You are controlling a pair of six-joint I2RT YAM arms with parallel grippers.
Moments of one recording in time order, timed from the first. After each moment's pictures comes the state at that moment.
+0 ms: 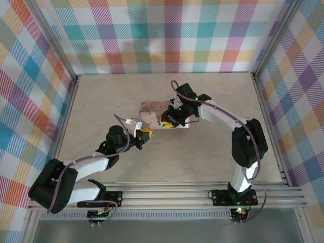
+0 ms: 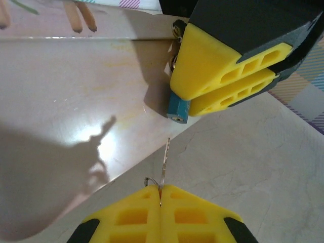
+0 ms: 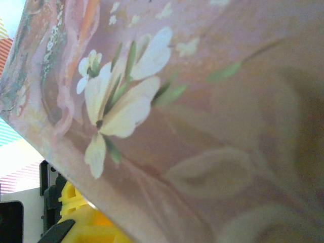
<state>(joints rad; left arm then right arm) -0.49 1.25 0.35 0.61 0.43 -0.27 0.58 1.80 1.44 -0.69 -0.65 0.82</state>
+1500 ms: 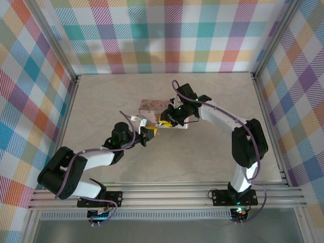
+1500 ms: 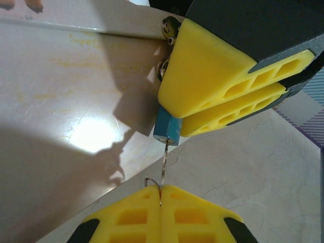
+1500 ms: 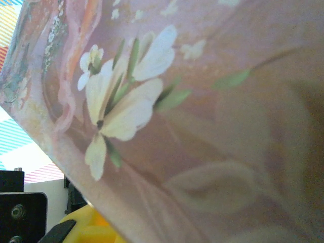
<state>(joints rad) -0.51 1.40 0.41 0.71 0.45 -0.32 0.58 1.80 1.42 -0.62 -0.68 0.87</state>
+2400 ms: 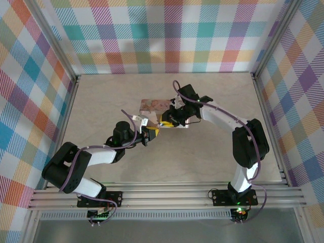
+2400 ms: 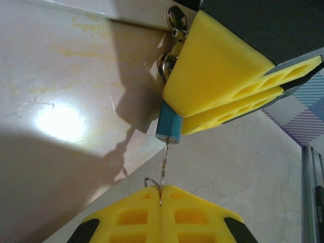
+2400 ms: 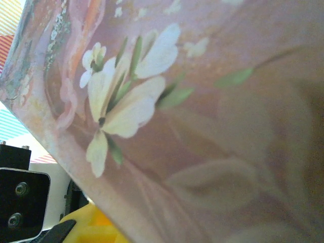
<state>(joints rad) -0.49 1.46 0.43 0.75 0.52 -0.38 0.56 1.79 1.38 -0.60 -0.71 0.79</state>
